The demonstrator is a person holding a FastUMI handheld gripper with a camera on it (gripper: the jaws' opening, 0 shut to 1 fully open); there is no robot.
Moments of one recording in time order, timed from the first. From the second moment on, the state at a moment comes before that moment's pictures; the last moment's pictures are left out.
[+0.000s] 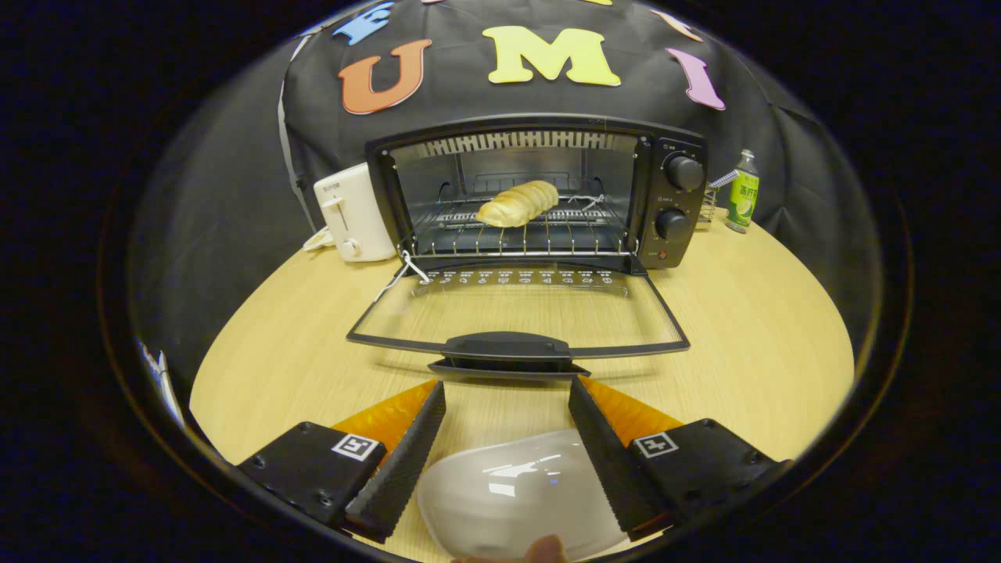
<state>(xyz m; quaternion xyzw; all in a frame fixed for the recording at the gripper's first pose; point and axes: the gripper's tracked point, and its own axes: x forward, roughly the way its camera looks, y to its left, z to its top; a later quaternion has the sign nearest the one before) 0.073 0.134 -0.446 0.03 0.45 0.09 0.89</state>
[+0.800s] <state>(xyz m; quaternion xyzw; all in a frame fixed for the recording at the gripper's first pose) 0.097 0.129 -0.411 0.00 0.41 0.04 0.91</state>
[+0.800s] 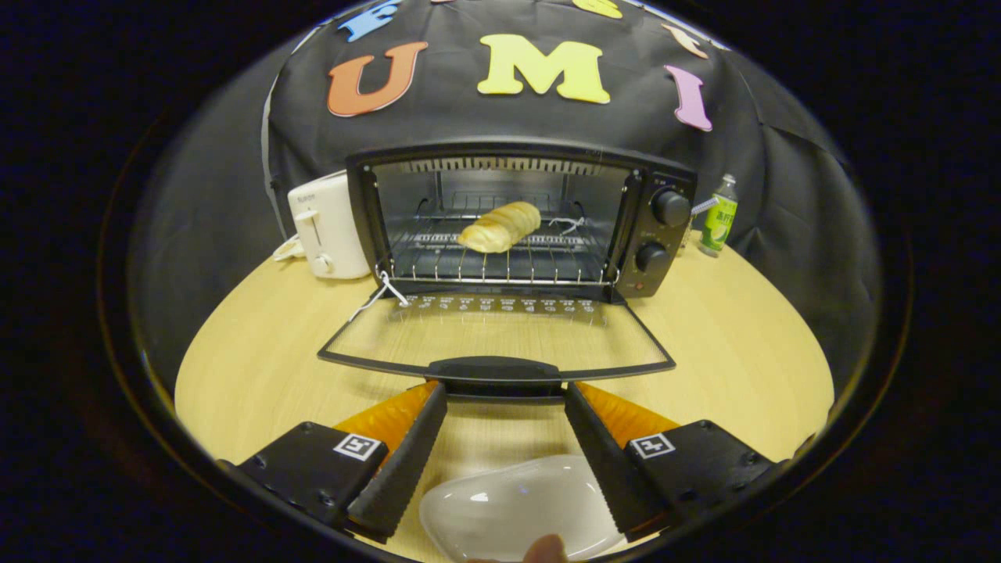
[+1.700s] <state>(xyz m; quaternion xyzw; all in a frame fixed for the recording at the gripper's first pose) 0.188 0.120 -0.302 0.08 0.28 0.03 0.96</state>
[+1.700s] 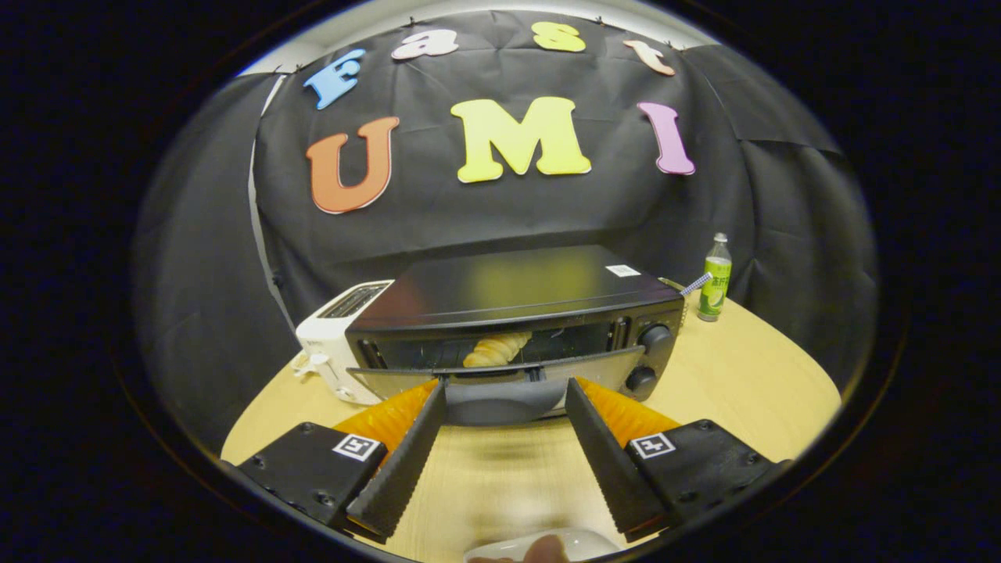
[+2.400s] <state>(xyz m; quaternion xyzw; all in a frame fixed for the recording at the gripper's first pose) 0.100 0.075 -0.105 0.02 0.13 0.04 0.99</state>
